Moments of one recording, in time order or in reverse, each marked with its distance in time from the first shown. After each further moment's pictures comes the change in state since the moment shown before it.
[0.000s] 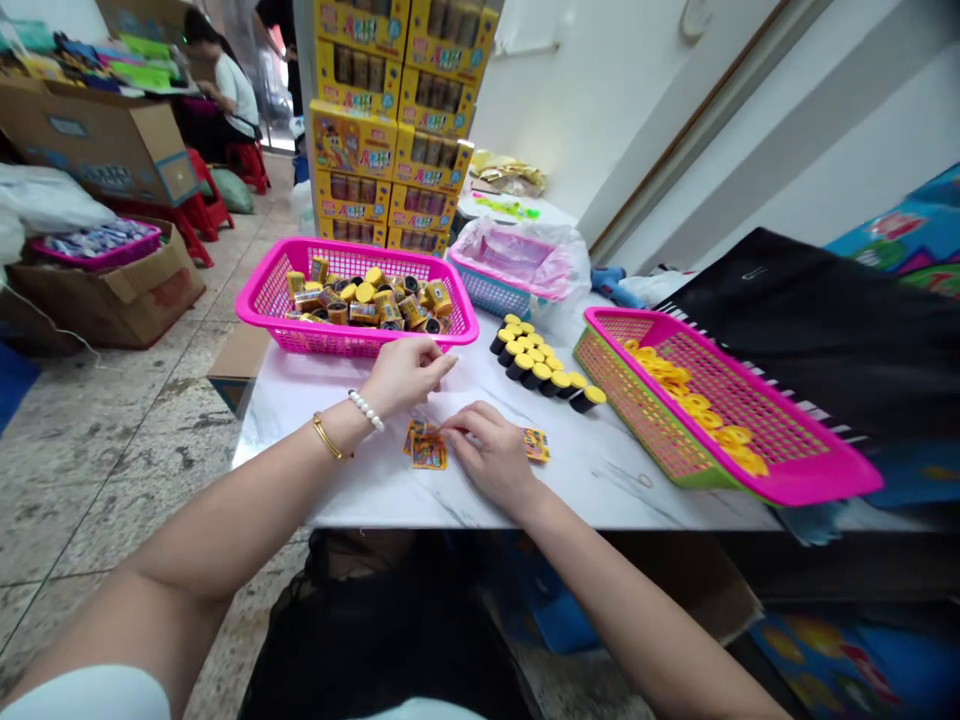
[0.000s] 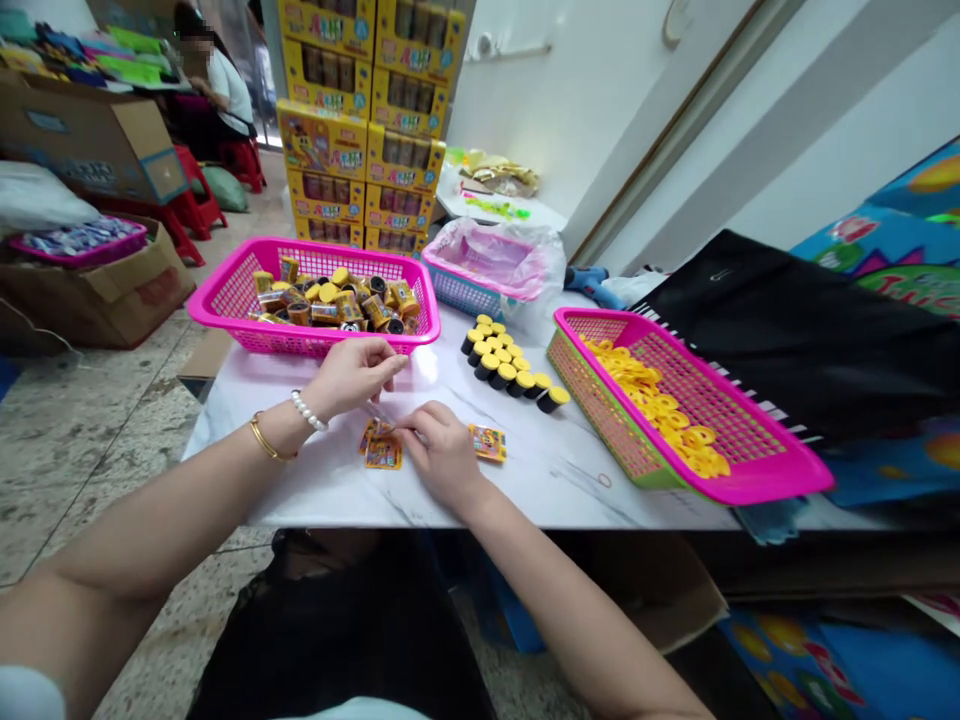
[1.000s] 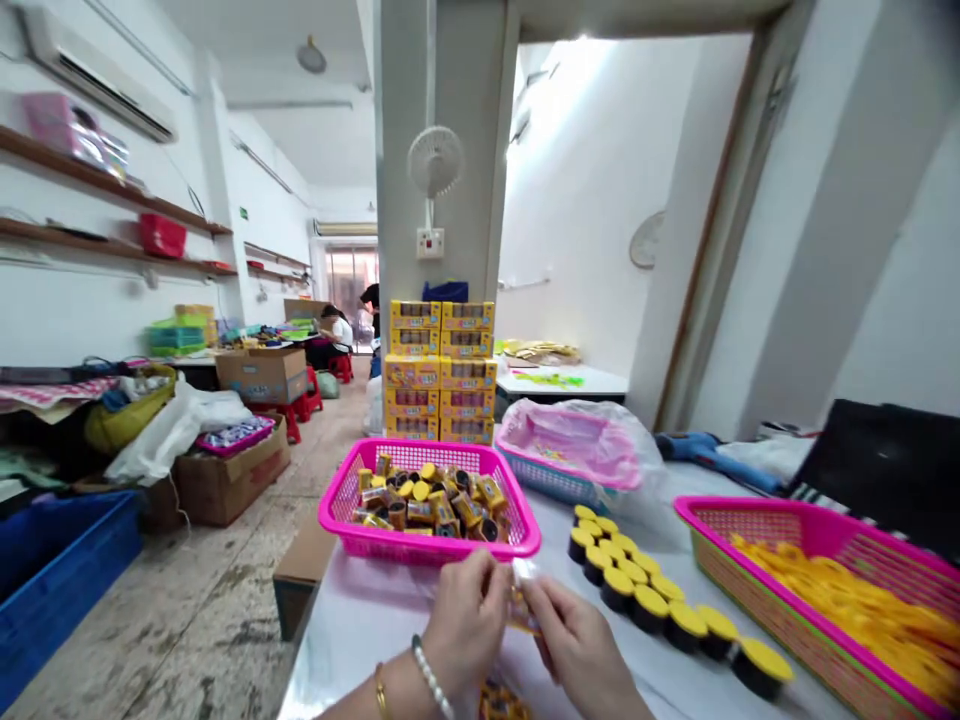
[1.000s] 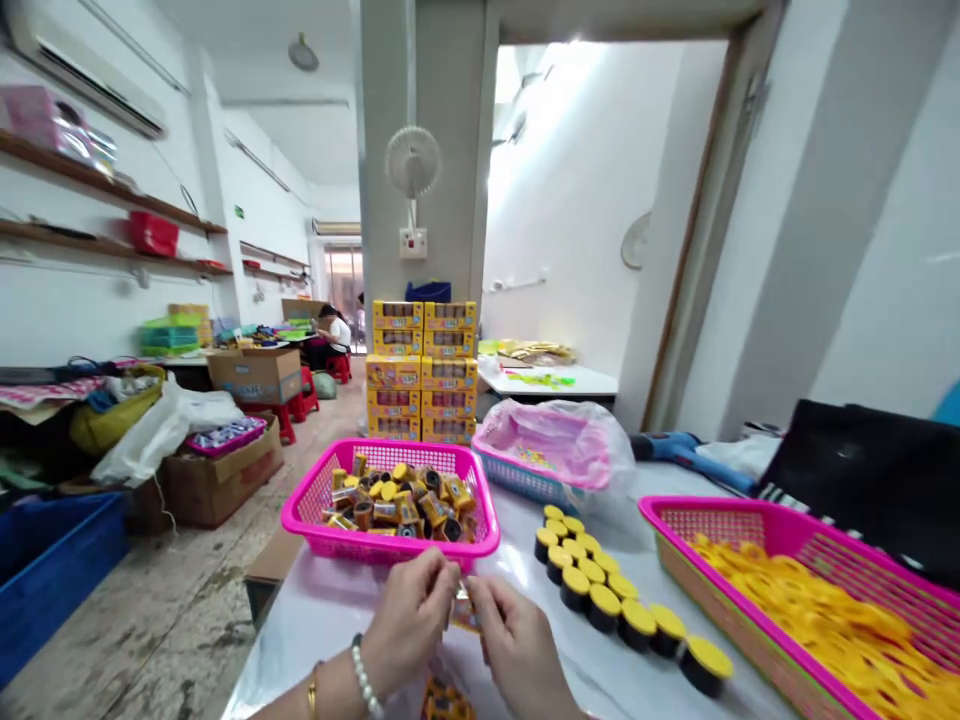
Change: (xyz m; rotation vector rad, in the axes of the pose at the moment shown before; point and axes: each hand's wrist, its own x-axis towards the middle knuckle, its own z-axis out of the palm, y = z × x) left_hand 0.003 -0.013 0.019 -0.010 0.184 0.100; right_hand 0.065 0.029 0.012 0.472 0.081 0.441
